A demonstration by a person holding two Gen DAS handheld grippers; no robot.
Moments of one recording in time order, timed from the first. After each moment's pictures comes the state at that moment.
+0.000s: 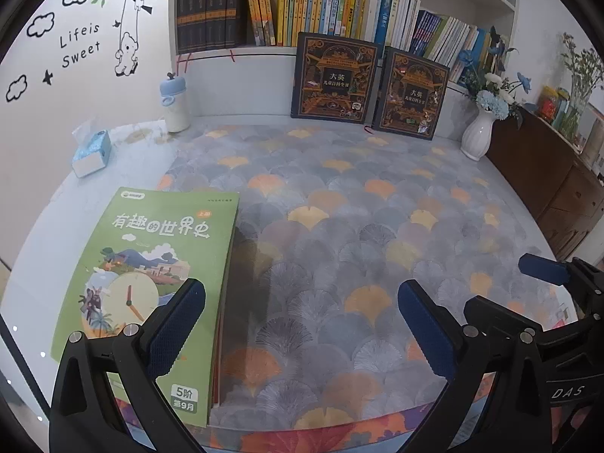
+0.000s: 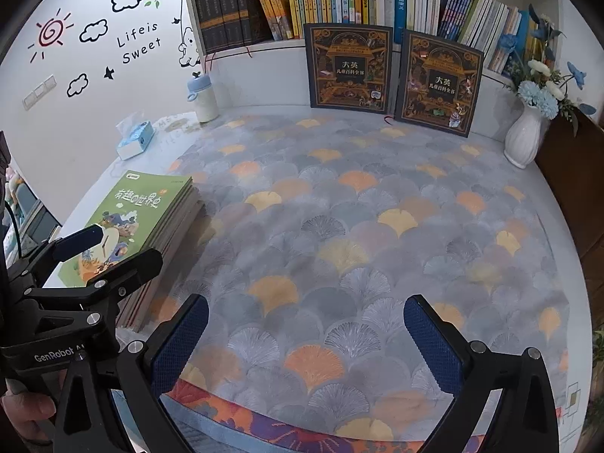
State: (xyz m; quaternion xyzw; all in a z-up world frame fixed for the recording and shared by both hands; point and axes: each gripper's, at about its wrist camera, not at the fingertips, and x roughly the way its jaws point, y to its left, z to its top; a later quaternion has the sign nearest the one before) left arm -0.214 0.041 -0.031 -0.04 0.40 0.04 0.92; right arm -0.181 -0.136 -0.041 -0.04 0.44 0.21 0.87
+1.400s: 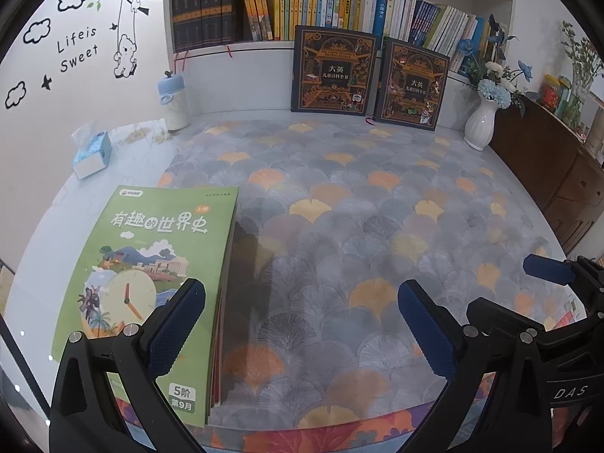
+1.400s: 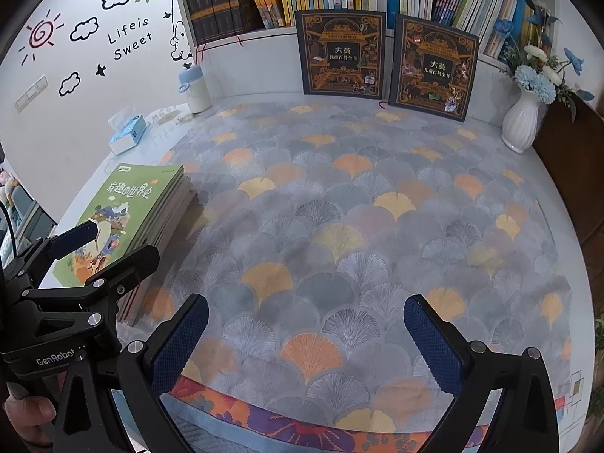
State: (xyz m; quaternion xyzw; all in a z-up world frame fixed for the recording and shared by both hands) left arm -0.214 0.037 -0.038 -0.03 0.41 0.04 0.91; right arm -0.178 -0.139 -0.053 -0.03 0.47 0.20 0.86
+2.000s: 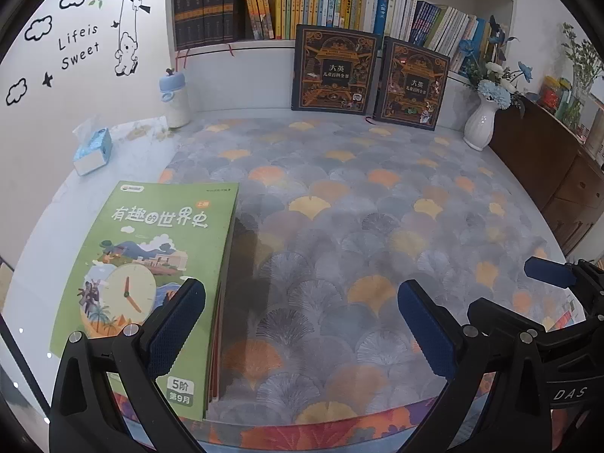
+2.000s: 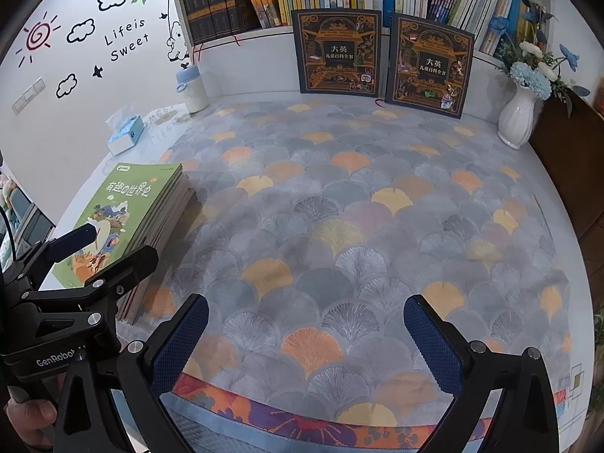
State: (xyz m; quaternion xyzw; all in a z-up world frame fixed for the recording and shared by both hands) left arm -0.217 0.036 -0.038 -0.03 0.41 0.04 0.91; right arm -0.184 -0.141 -0.051 -0.03 0.47 0.19 0.86
